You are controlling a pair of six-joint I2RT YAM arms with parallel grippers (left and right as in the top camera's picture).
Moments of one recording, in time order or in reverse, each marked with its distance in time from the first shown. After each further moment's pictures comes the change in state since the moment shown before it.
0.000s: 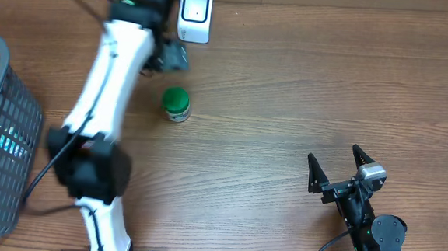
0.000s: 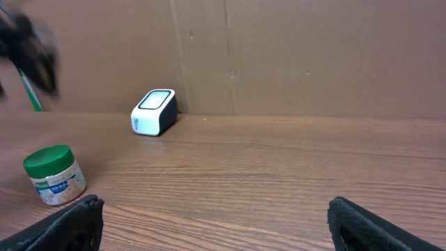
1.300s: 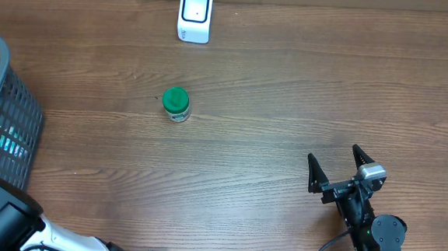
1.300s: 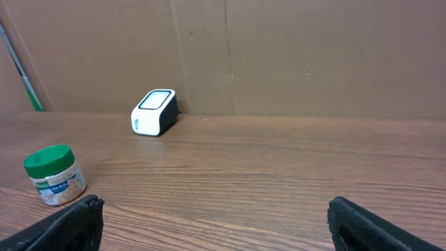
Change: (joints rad) left arm 1.085 -0.139 -0.622 0.649 0.071 0.168; right arm 0.000 0.000 0.000 0.000 0.000 0.000
